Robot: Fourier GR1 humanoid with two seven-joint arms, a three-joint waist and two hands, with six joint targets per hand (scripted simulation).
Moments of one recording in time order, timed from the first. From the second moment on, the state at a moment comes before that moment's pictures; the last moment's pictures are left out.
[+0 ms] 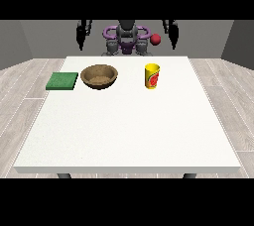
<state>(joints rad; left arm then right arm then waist) 0.01 0.12 -0.01 -1.58 0.05 0.04 -0.01 -0.03 -0.12 0.02 -1.58 0.01 -0.01 0.01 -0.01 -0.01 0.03</state>
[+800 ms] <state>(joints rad) 0.05 0.02 -0.12 -1.61 0.04 0.14 -0.22 0.05 -0.17 -0.16 -1.44 -0.19 0.19 -0.27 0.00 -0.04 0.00</state>
